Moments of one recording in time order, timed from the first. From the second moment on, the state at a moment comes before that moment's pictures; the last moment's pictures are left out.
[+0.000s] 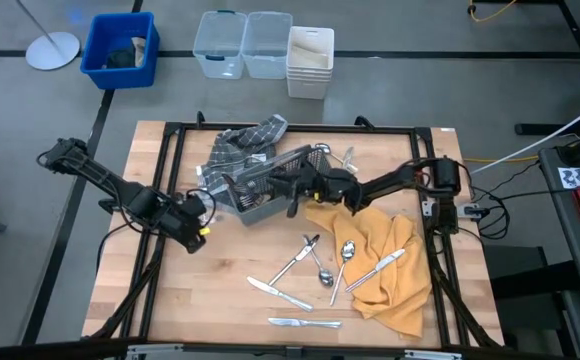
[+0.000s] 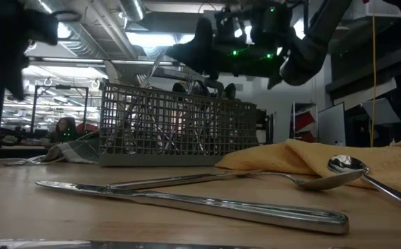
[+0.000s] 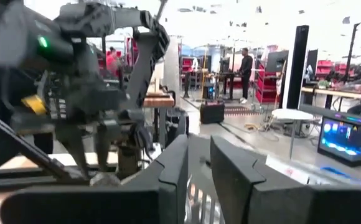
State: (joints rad) left arm -0.49 0.92 0.70 -1.10 -0.34 -1.07; right arm -0.10 1.95 0.94 1.22 0.04 -0.04
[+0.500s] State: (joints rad) left arm -0.49 1.01 0.58 -1.14 -0.33 -1.03; right arm -0.10 1.85 0.94 1.22 -0.08 -0.04
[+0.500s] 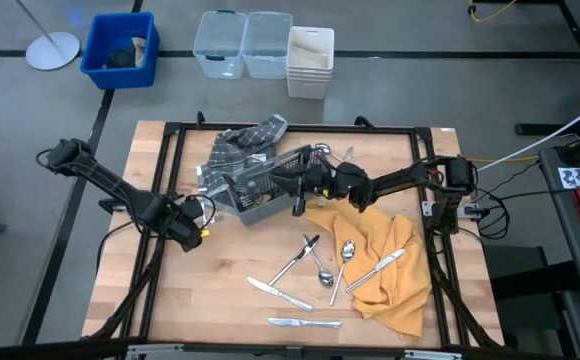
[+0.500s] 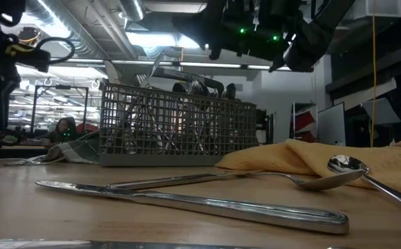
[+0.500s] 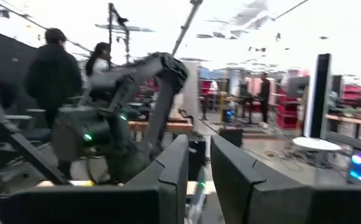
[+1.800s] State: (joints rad) left arm -0.29 1.19 0.51 -0.93 -0.29 -0.73; right arm -0.10 1.81 0.94 1.20 -0.20 -0.04
